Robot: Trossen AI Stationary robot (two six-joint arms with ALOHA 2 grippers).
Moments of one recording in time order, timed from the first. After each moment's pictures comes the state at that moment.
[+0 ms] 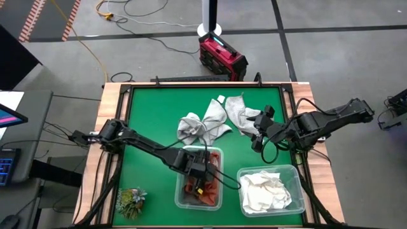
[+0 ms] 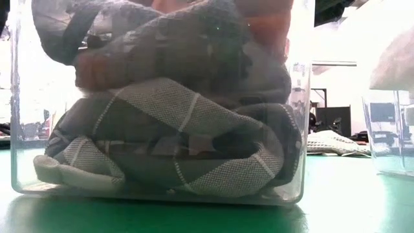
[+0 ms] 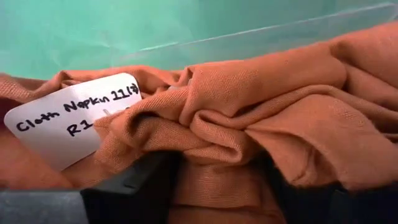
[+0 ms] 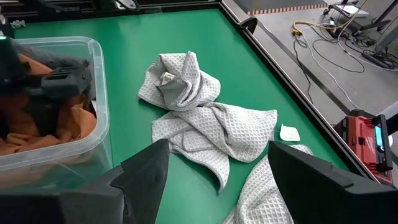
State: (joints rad) left arm -0.33 1.99 1.54 -0.64 -0.15 -0.06; right arm 0.31 1.02 1.01 -0.70 0.65 0.34
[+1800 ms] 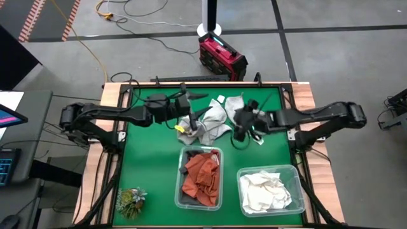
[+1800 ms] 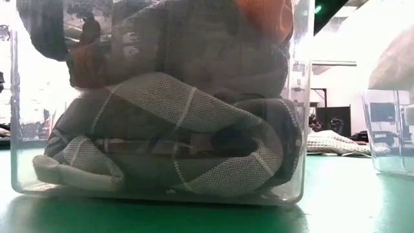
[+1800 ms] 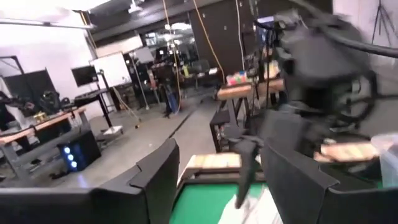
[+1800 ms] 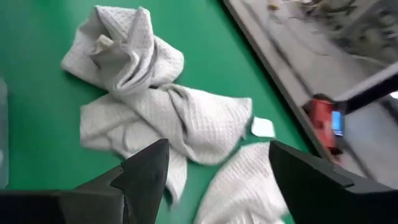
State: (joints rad) left arm 0.12 1.40 1.02 0.54 -0.17 0.27; right arm 0.01 1.26 0.96 -0.47 0.52 0.08
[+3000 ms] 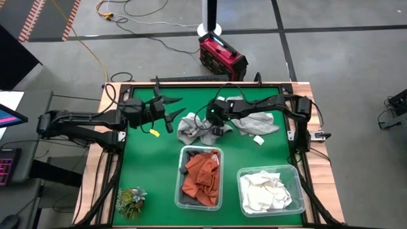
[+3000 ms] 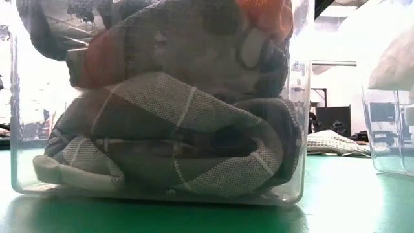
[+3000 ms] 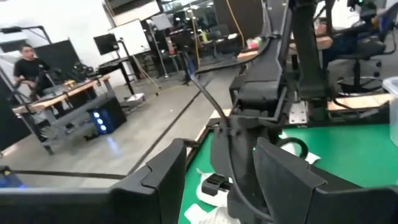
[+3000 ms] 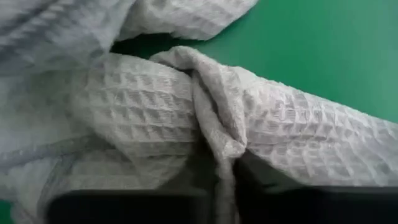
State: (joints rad) left arm 0.12 1.00 0.73 0.30 -0.29 0.28; right arm -0.29 1.93 1.21 -0.33 0.06 -0.22
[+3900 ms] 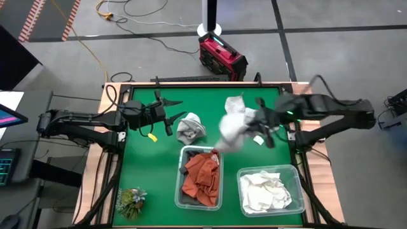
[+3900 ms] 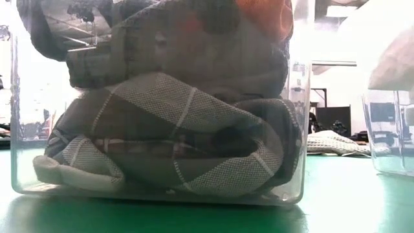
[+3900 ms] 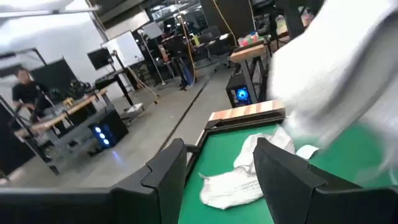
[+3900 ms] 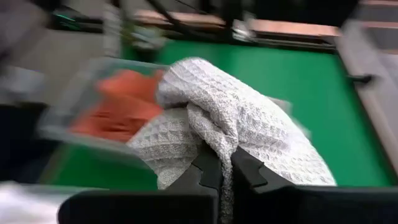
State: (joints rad) left arm 0.08 1.00 0.73 0.31 -0.29 0.39; right arm 0.11 1.04 1.29 -0.78 -0.02 -0.01
